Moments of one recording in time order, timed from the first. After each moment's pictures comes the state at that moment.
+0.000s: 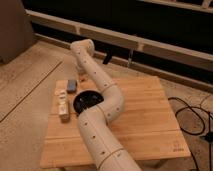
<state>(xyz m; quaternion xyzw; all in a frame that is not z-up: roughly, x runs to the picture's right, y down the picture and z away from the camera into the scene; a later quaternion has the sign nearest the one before) -0.136 -0.064 0.973 -0.30 0.11 0.50 0.80</state>
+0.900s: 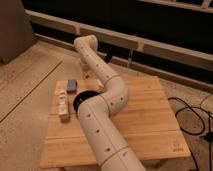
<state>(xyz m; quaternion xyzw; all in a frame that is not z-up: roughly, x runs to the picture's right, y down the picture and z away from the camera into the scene) -0.104 -0.092 0.976 -0.29 0.13 0.51 0.80</state>
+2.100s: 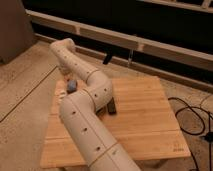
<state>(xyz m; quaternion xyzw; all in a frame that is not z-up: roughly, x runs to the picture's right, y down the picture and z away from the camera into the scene) -0.251 -0.064 0.965 -0.29 0.08 0.41 0.86</state>
